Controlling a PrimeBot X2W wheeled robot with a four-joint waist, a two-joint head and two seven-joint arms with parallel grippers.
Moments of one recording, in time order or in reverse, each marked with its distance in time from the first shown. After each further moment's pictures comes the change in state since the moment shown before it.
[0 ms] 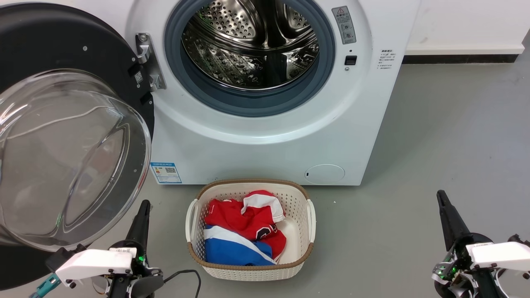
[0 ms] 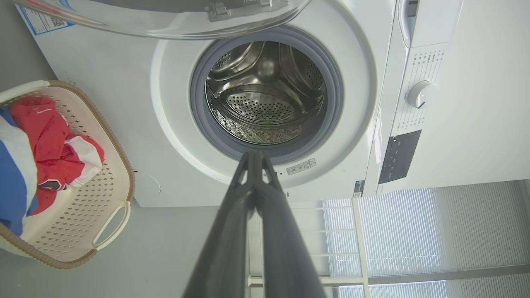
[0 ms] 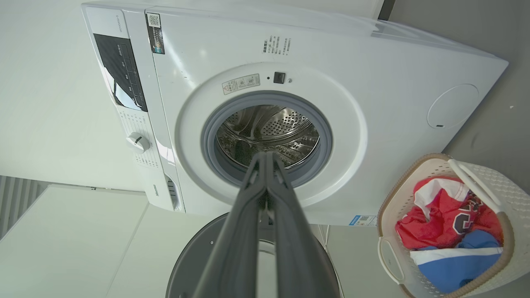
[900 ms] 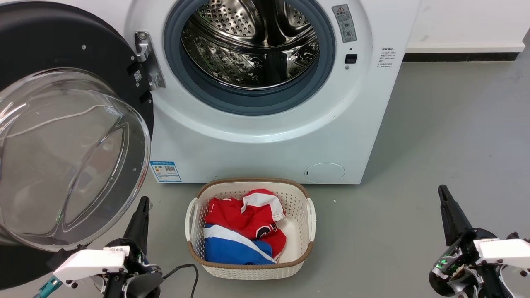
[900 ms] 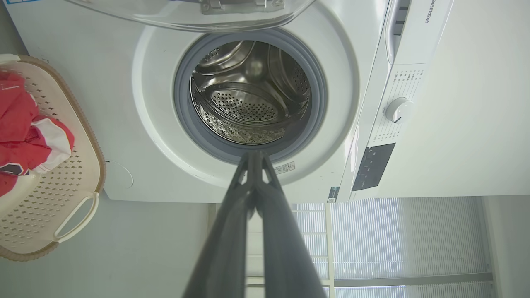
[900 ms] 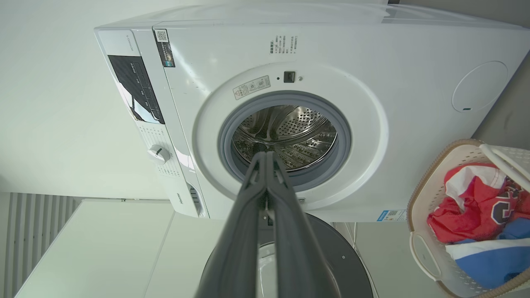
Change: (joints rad) left arm -0.004 -0.012 0.018 -0.013 -0.117 -0.009 0.032; right arm -0.019 0.000 -0.008 0.008 0.129 0.000 0.024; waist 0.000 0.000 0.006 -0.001
